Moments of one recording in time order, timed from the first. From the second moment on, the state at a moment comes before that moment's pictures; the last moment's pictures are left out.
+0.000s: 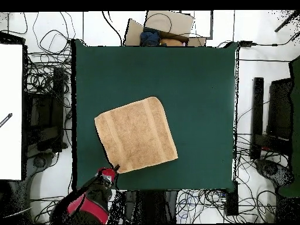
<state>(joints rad) 0.63 -0.68 -0.45 2.01 -0.40 0.17 1.13</state>
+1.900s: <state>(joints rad) 0.48 -0.79 -0.46 2.03 -0.27 0.17 1.13</state>
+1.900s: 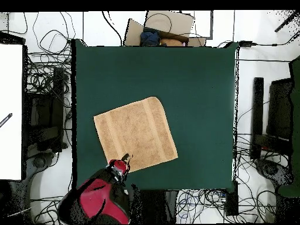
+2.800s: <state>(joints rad) -0.19 -0.97 -0.06 2.01 -0.20 0.36 1.13</state>
